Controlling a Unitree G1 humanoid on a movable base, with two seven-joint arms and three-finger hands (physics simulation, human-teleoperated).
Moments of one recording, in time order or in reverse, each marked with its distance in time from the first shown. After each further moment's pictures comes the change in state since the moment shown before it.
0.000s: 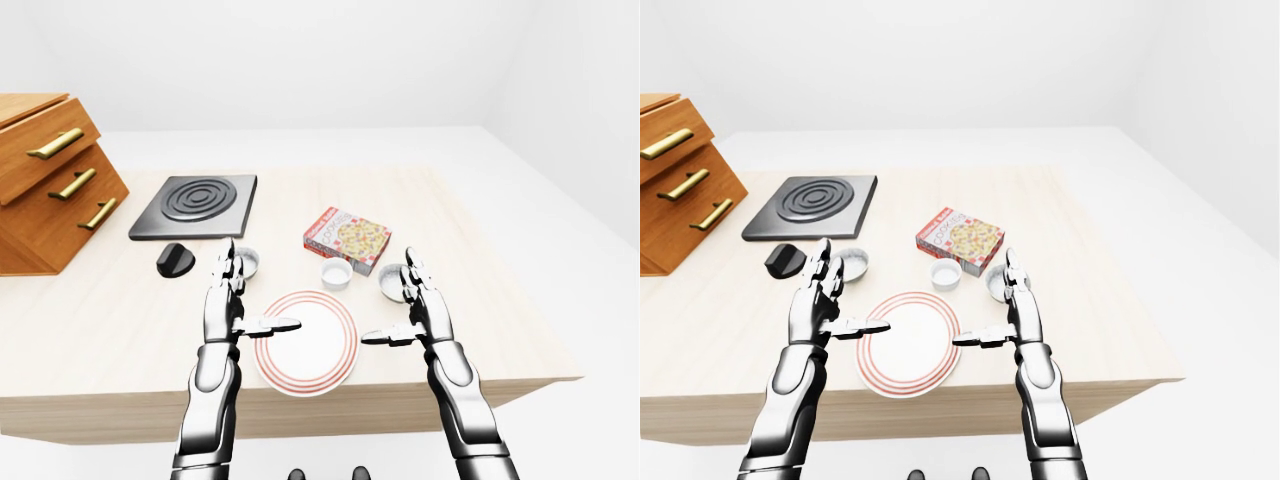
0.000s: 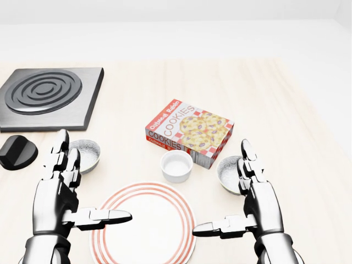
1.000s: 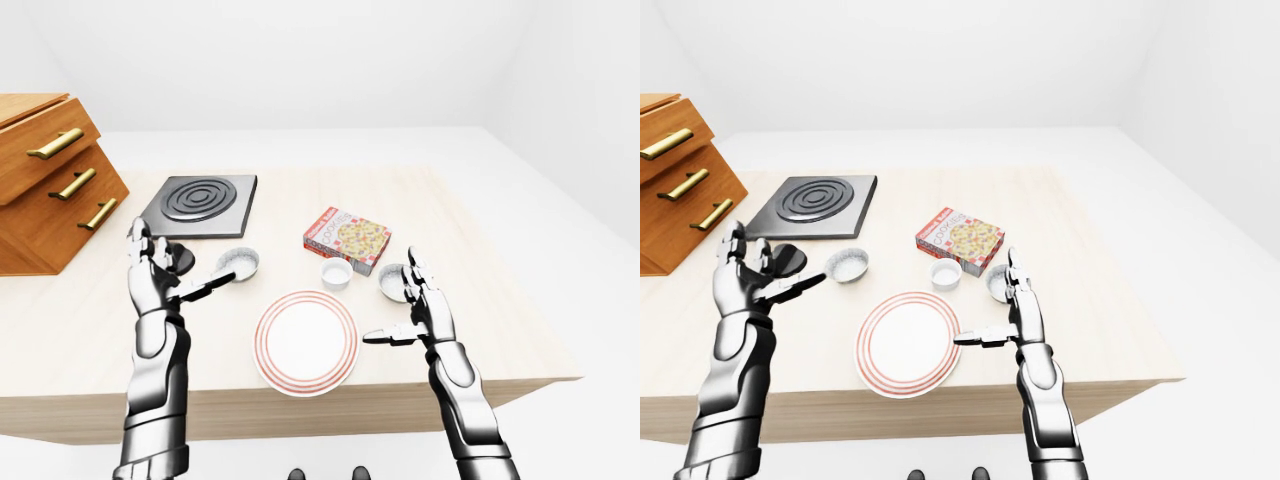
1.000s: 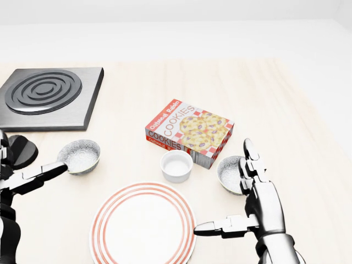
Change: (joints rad) left arm -0.208 0.173 0.233 0.163 -0.231 0.020 0.132; right arm 0.005 0.000 -0.006 -0.008 0.018 -0.011 -0.001
